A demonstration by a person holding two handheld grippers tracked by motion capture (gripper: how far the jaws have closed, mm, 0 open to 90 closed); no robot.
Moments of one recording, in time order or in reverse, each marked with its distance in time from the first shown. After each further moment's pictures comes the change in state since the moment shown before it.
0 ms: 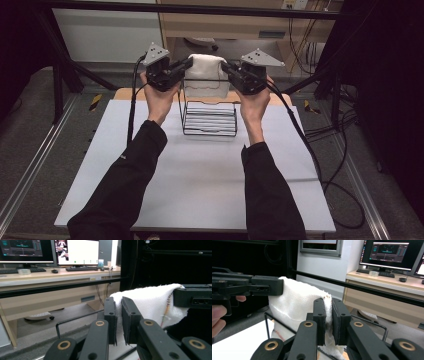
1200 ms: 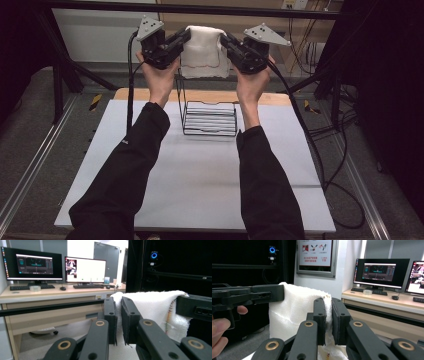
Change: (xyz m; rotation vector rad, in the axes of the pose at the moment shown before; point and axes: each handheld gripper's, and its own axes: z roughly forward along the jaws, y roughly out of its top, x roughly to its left) left arm 0.003 0.054 0.009 -0.111 0.068 -0.023; right arm -0.002 0.051 0.008 -0.134 -0.042 0.040
